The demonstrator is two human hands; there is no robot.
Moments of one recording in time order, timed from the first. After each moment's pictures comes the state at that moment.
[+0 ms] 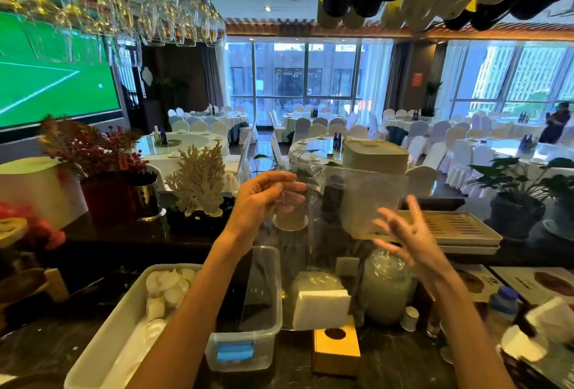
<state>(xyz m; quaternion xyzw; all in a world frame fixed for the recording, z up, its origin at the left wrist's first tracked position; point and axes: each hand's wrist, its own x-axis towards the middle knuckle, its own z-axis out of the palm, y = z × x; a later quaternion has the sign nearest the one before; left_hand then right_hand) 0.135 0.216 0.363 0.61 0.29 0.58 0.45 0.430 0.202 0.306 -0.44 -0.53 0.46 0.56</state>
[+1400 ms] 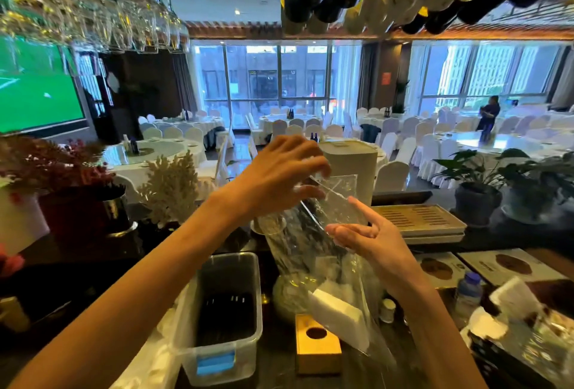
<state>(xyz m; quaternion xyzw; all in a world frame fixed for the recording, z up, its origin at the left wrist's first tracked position) 0.192 0.224 0.438 0.90 0.22 0.26 -0.28 0.398 0.154 0.335 -0.43 -0.58 0.42 0.55</state>
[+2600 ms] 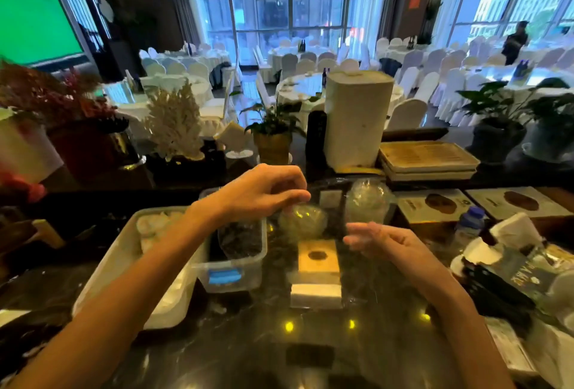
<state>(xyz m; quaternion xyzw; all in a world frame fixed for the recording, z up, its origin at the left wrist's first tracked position) 0.167 0.176 0.329 0.90 0.29 0.24 0.25 0.440 0.100 0.232 -0.49 -0.60 0.48 0.41</state>
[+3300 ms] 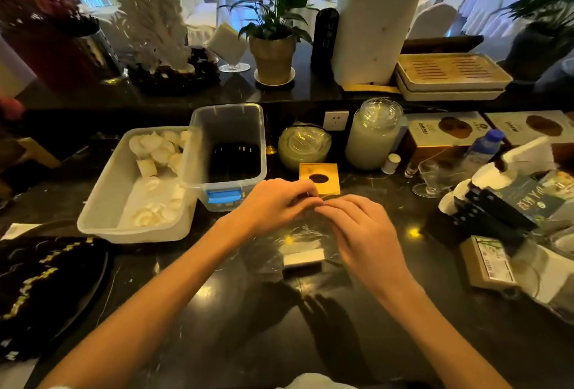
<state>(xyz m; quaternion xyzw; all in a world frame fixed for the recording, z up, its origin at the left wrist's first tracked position) 0.183 0.129 0.176 0.89 0.37 0.18 0.20 0.372 0.041 0.165 -0.53 -0.80 -0.04 0.28</state>
